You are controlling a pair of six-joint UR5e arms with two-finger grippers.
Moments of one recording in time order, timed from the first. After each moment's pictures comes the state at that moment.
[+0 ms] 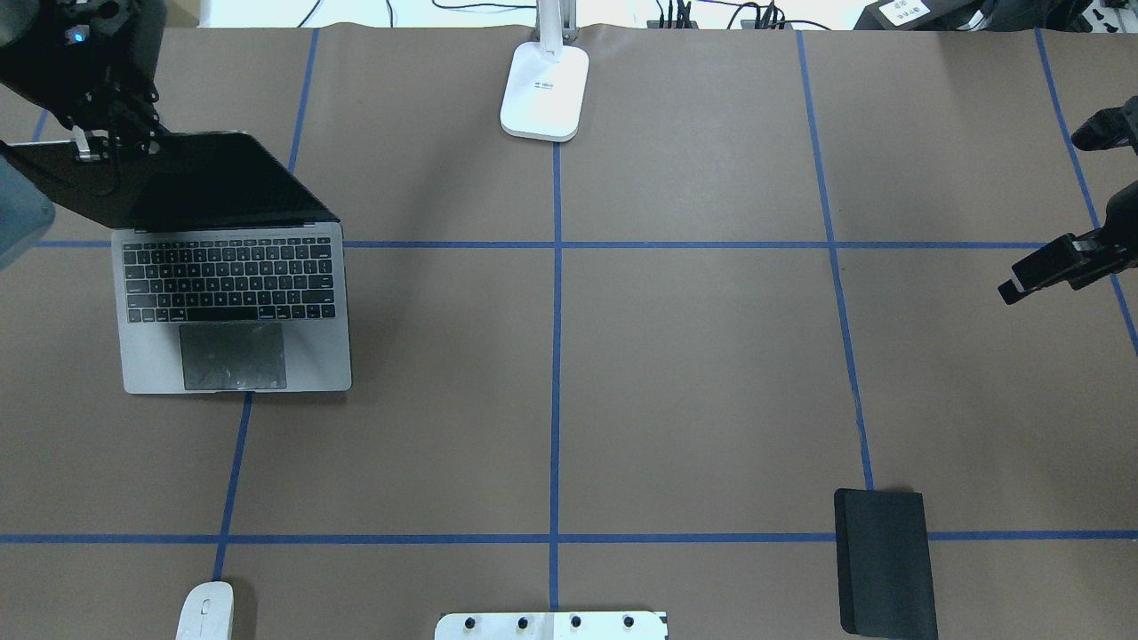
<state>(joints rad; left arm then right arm) -1.09 -2.05 -1.94 -1.33 -2.24 0.82 1.15 -1.57 2.03 -1.62 2.40 0.34</state>
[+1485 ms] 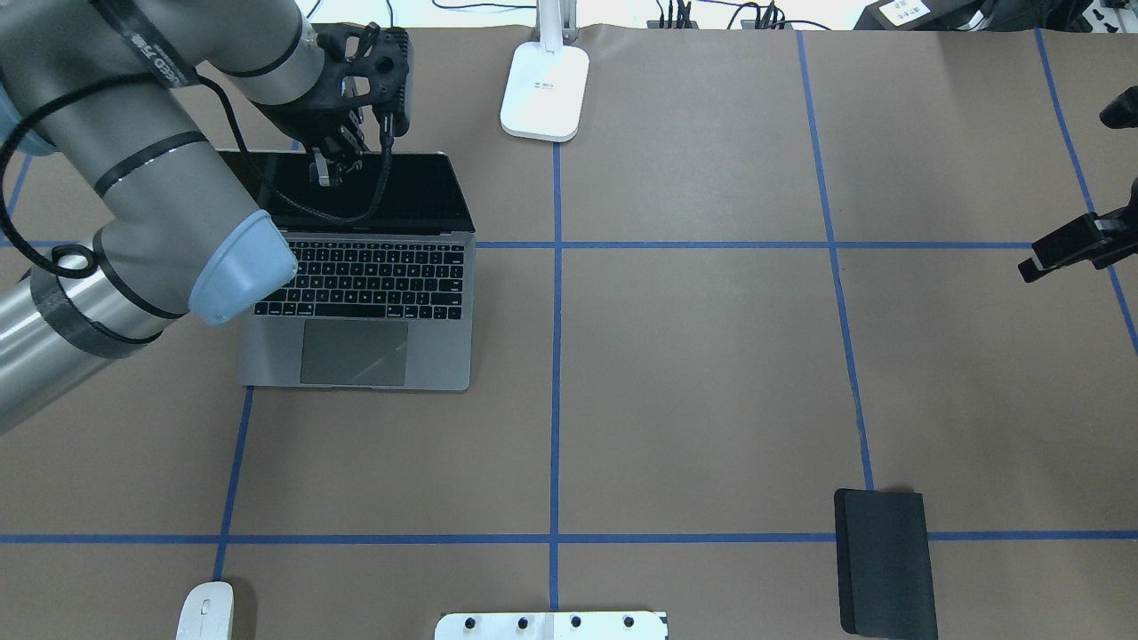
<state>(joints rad) -0.86 -2.27 -1.76 -1.45 -2.02 0.62 1.19 -1.56 2.02 -1.62 2.38 0.33</state>
